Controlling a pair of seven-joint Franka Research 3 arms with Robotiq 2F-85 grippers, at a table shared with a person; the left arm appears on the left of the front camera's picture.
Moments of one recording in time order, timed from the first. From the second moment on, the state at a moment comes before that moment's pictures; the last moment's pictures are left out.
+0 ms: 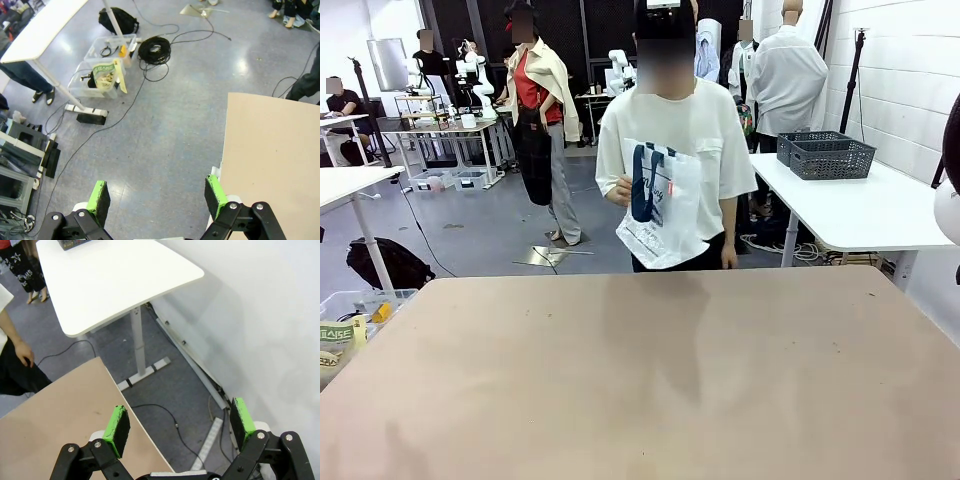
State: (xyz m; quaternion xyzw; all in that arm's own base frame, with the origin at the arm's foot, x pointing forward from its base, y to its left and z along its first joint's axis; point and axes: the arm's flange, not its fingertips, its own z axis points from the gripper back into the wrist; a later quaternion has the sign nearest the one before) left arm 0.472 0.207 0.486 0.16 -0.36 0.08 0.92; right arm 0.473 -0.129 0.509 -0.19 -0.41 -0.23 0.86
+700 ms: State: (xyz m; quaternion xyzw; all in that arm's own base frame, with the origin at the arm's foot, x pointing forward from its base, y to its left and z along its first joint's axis) left arm 0.472 0.207 0.486 0.16 -0.36 0.08 0.92; right arm 0.473 -0.129 0.509 -0.19 -0.41 -0.23 0.86
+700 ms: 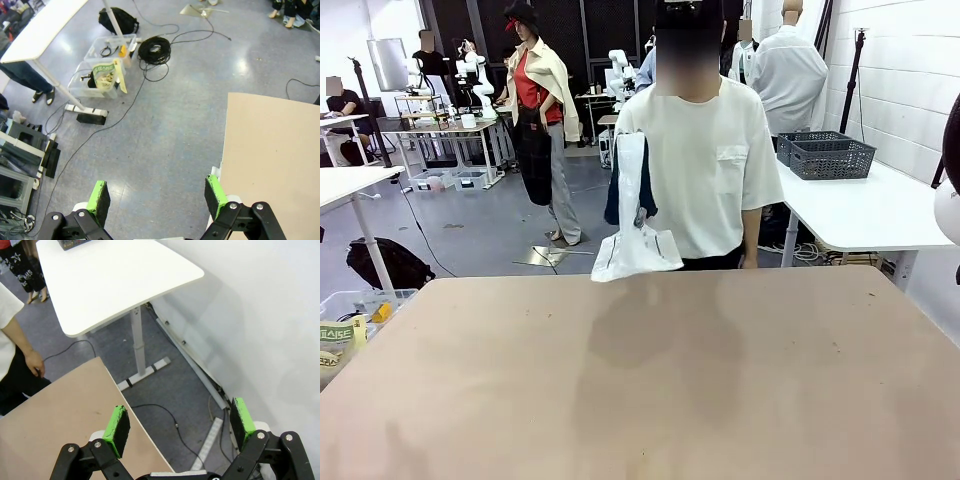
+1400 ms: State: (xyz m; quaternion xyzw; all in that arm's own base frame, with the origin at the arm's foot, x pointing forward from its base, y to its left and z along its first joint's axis) left arm 0.472 0.207 0.486 0.16 -0.36 0.08 0.92; right arm 0.473 -0.129 0.509 -0.19 -0.41 -0.23 0.86
